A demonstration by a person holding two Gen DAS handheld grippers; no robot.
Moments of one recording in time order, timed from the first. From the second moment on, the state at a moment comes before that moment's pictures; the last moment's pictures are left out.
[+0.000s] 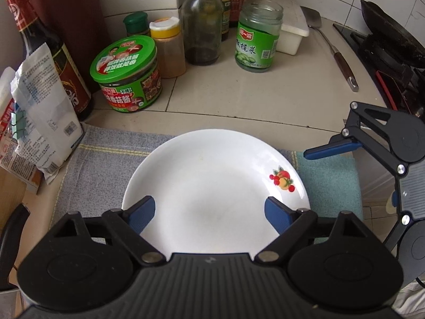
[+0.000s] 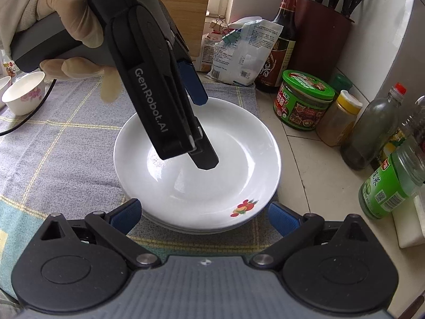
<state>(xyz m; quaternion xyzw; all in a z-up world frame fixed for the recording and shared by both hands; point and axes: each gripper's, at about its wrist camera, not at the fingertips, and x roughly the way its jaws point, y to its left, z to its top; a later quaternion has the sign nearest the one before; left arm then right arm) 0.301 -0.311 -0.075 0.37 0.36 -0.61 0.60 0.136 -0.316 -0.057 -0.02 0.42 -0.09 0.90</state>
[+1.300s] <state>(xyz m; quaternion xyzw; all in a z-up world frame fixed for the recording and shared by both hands) 0.224 0.005 -0.031 0.14 0.30 -0.21 0.92 0.187 -0.228 -0.034 -0.01 0.38 -0.01 0.92</state>
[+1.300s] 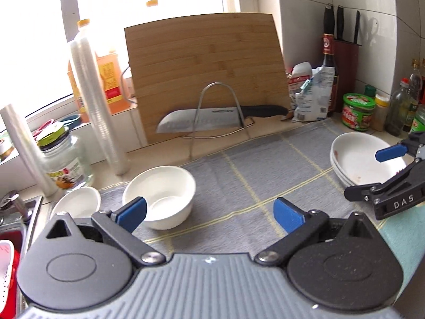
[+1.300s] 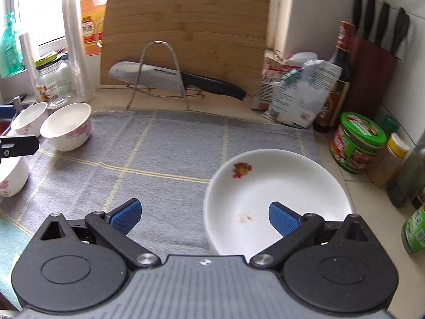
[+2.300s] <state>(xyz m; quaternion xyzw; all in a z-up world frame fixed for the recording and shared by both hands) 0.231 0.162 -0.131 0.09 0.38 -0.28 0.87 0.241 0.004 -0.037 -0.09 0.42 0.13 0.89</state>
